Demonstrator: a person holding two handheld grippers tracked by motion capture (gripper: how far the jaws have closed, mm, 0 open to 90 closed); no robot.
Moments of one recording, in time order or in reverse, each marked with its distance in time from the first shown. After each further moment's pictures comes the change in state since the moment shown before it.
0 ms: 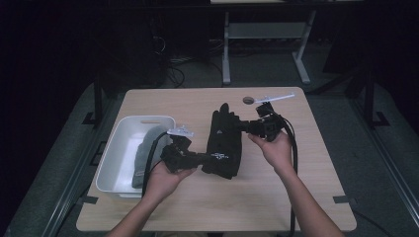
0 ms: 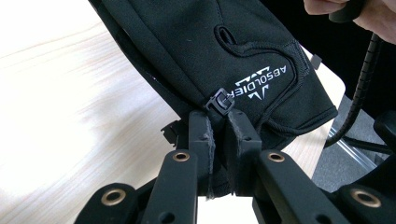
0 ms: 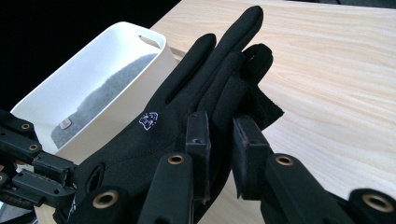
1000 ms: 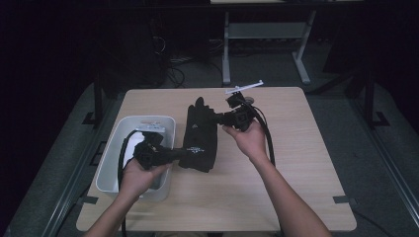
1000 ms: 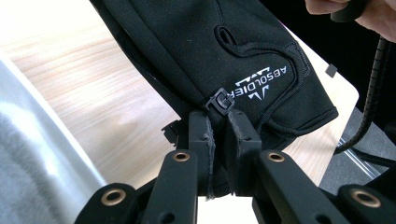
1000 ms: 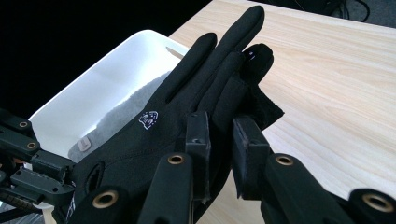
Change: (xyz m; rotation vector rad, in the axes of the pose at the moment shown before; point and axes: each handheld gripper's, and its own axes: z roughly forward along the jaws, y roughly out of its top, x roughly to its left) left arm 0.031 -0.014 -0.051 -0.050 0.058 -0.056; right arm 0.041 0.040 0.045 0.035 0.041 -0.065
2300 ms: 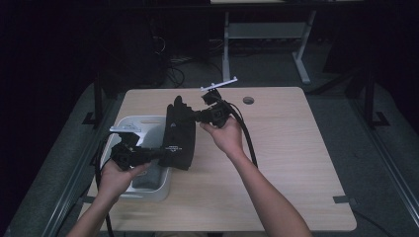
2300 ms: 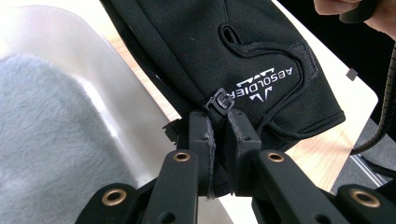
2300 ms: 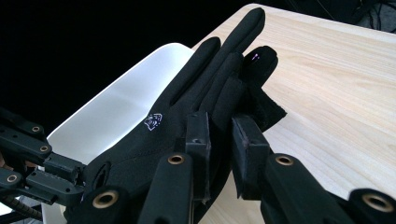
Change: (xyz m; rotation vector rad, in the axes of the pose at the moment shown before) left arm 0.033 -0.018 -0.037 -0.017 0.054 -0.048; right arm 0.031 0.024 0.044 -0.001 0.061 -0.020
